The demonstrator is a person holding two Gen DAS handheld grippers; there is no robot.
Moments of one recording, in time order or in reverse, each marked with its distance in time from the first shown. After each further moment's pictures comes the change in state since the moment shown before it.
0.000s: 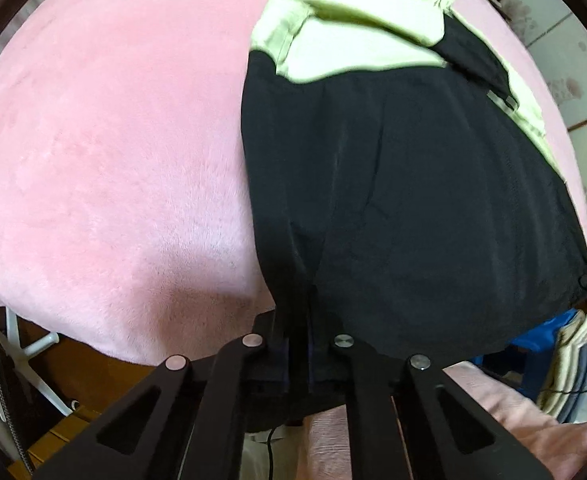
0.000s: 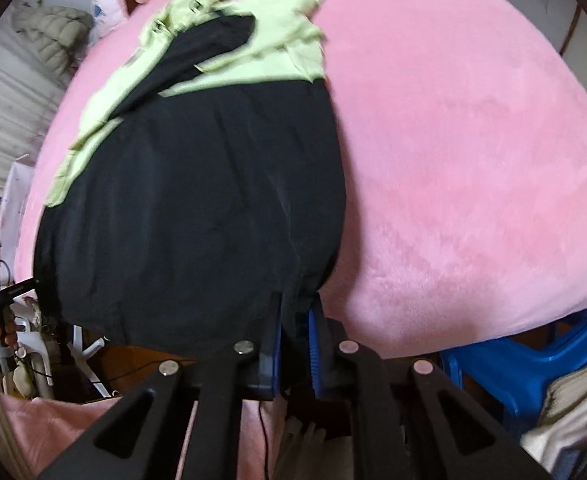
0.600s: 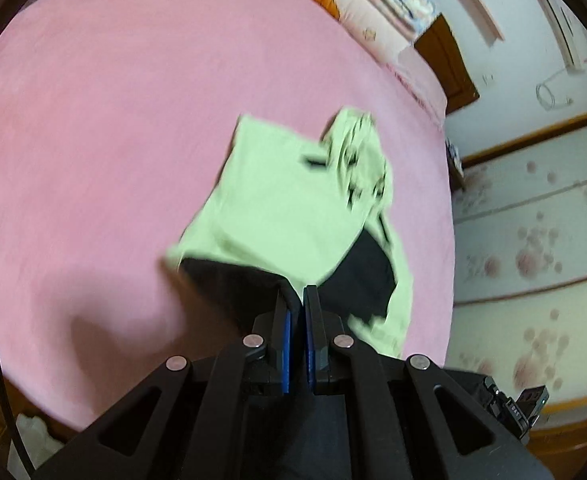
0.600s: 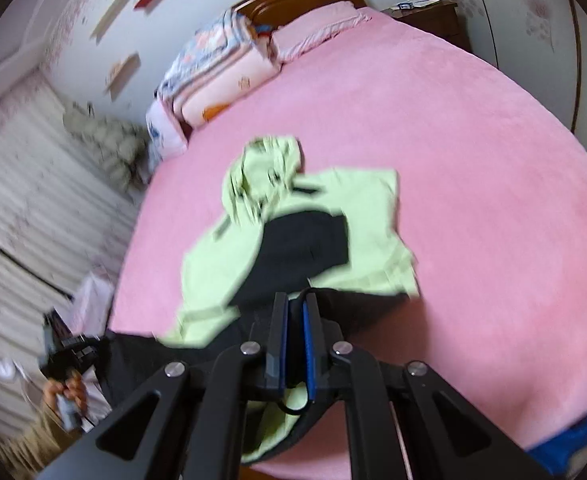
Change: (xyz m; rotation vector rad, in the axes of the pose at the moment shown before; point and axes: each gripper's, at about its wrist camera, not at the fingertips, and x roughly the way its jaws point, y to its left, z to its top) left arm -0.135 0.021 0.165 -0.413 -0.305 -0.385; right arm -0.113 0.044 0.173 0.120 -0.365 0.277
